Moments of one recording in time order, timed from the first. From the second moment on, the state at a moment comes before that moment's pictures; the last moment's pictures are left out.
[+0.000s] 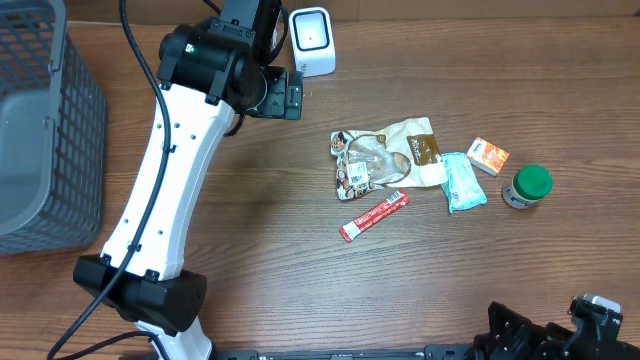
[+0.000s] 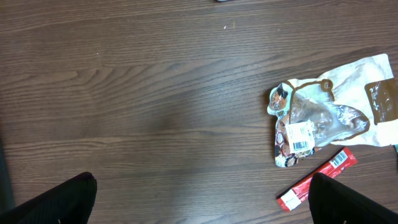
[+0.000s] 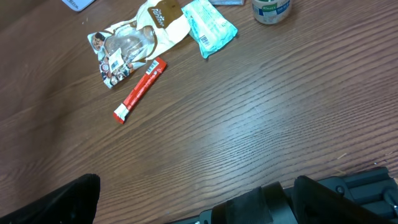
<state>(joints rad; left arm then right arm) -0.36 1.87 2.17 -1.44 -0.10 -0.29 0.13 0.30 1.12 -1.64 0.01 0.51</state>
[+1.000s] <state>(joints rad) -0.36 1.87 2.17 -1.44 -0.10 -0.29 0.18 0.15 0.94 -0.50 -0.06 0.25</state>
